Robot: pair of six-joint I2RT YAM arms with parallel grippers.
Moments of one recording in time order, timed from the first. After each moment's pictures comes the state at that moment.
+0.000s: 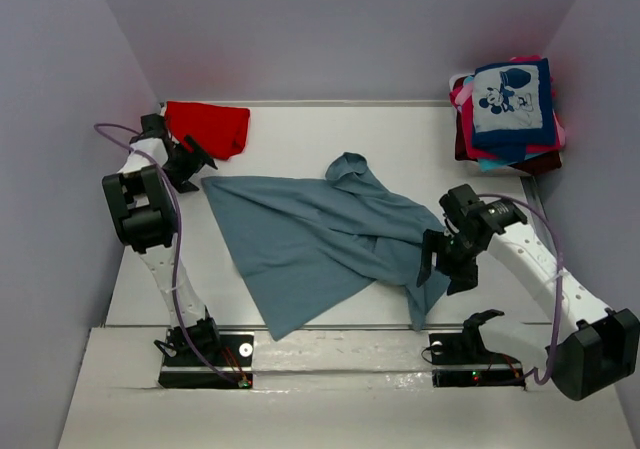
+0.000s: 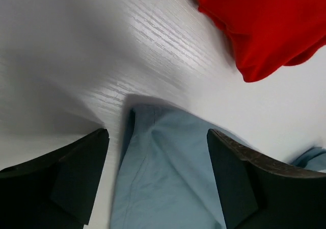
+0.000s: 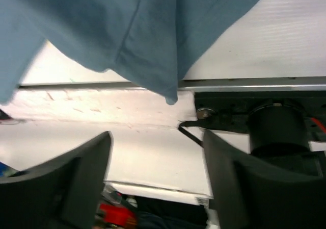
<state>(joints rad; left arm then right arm) 0.28 2.14 1.62 -0.64 0.30 -0.53 0.36 1.09 0.92 -1.31 -0.20 0.61</state>
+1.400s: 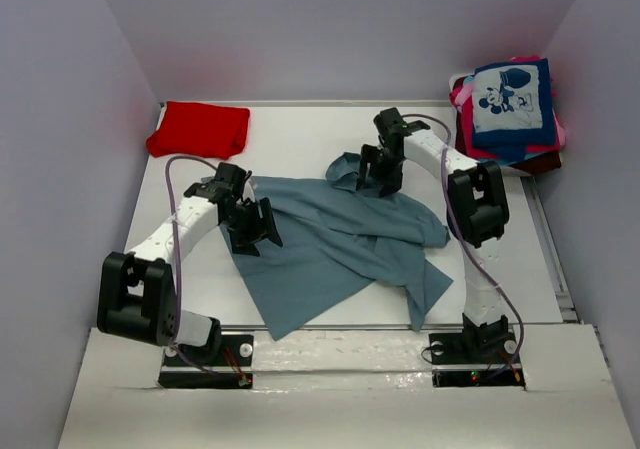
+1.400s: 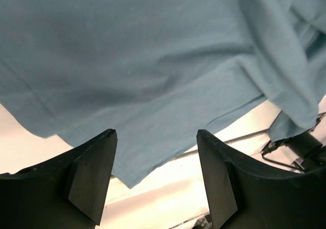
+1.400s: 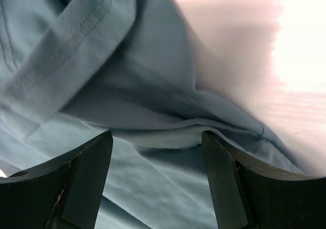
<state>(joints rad) -0.24 1.40 0.94 -0.80 0.35 -0.51 0.36 2.18 1.79 -0.85 -0.19 0.56</state>
